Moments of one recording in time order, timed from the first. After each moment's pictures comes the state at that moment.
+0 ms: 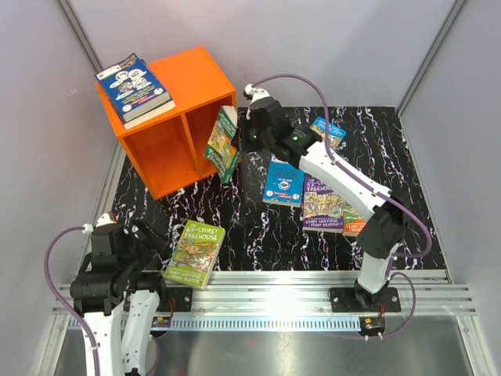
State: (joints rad) left arm 0.07 0.34 0.87 -1.37 0.01 -0.72; right arm 0.75 1.80 1.80 -0.52 0.06 0.47
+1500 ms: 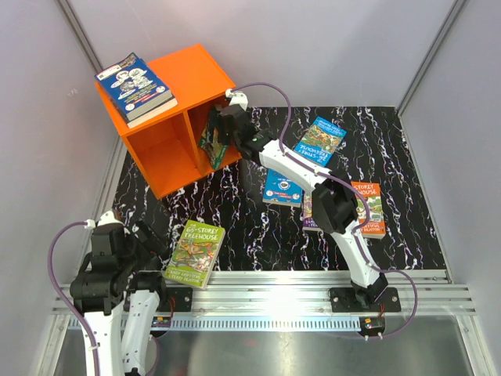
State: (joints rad) left arm 0.07 0.35 0.87 -1.37 -0.02 -0.58; right arm 0.77 2.29 2.12 -0.24 0.27 0.50
